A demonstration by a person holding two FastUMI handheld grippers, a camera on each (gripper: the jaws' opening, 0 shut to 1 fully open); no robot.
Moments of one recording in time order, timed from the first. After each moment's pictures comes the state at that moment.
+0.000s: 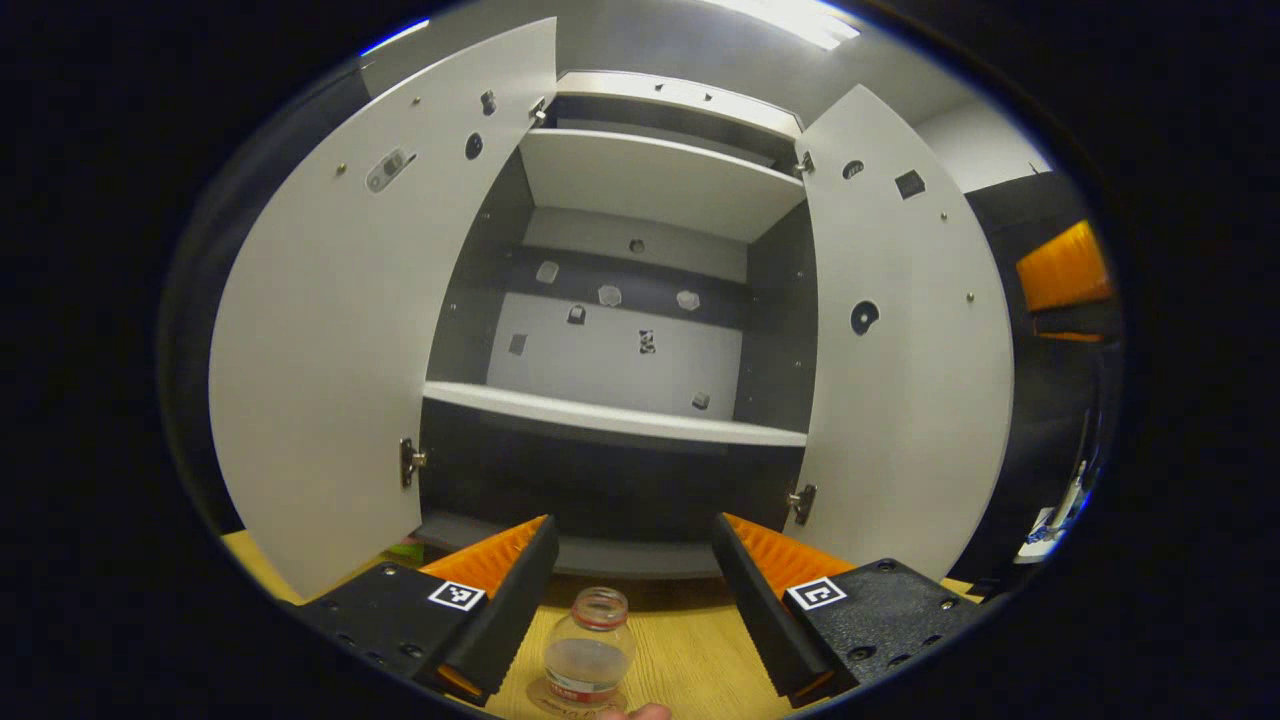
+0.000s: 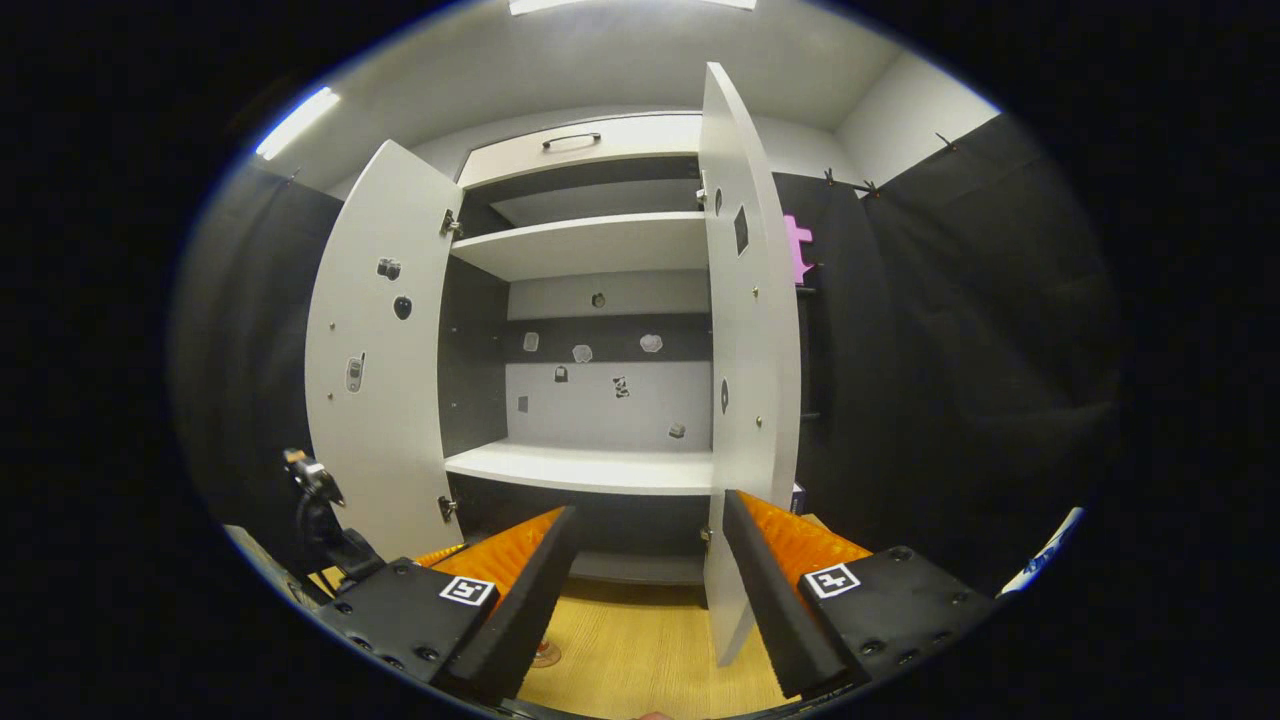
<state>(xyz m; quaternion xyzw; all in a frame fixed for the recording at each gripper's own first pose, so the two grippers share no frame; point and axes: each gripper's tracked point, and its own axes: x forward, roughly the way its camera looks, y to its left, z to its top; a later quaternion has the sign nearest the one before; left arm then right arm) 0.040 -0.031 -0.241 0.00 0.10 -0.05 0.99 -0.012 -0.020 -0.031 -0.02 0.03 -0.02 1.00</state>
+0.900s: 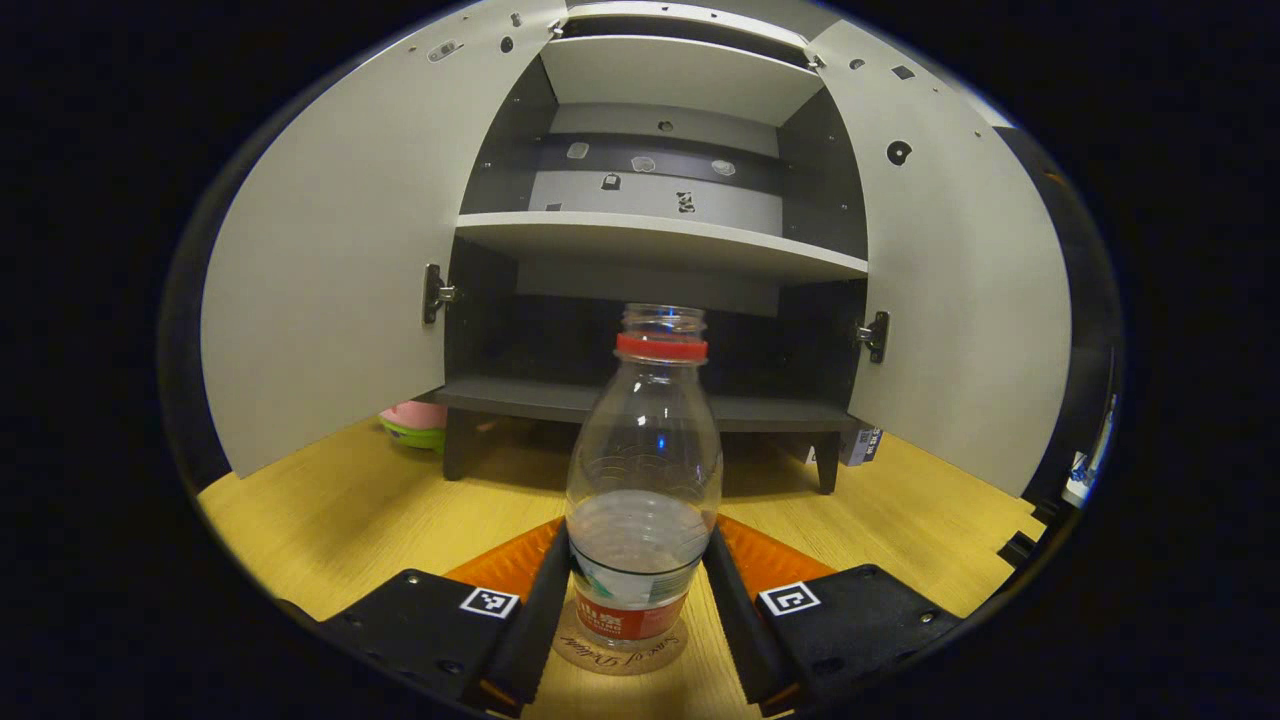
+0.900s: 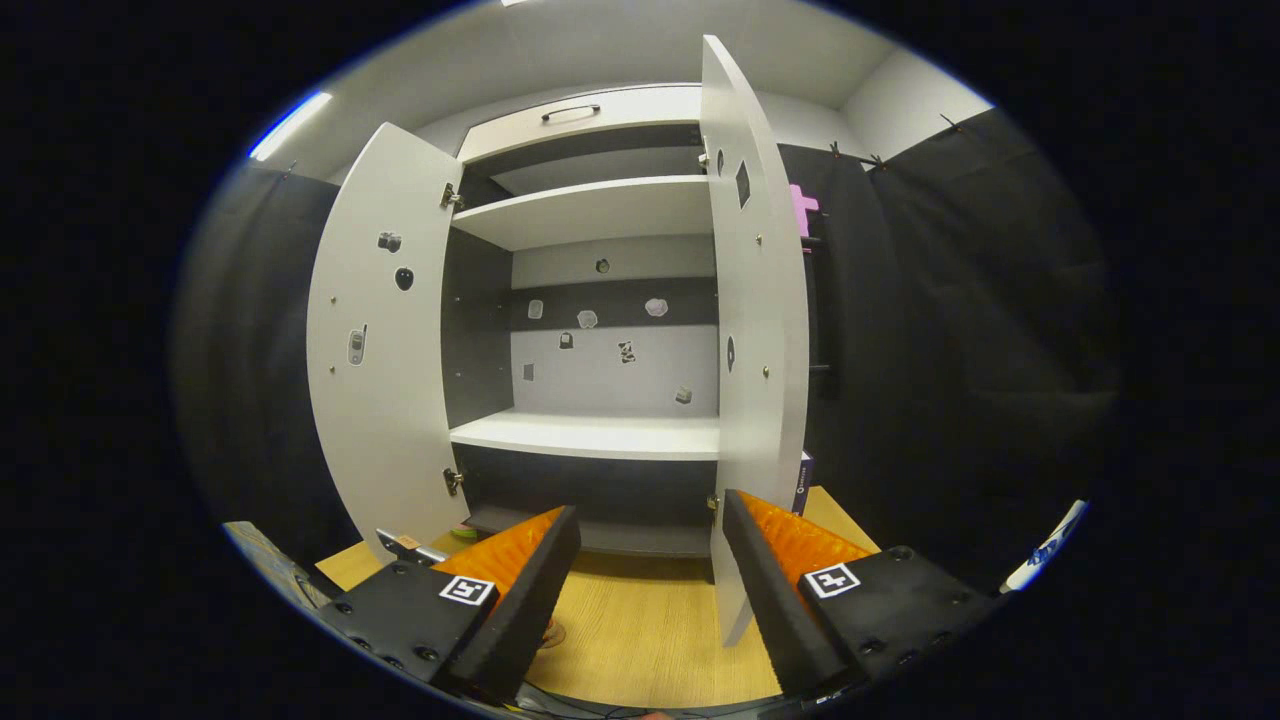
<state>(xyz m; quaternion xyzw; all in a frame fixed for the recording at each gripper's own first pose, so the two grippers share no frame) 0.002 0.010 -0.360 0.05 0.21 0.00 0.98 -0.007 -0.027 -0.062 -0.02 0.08 -0.01 1.00</state>
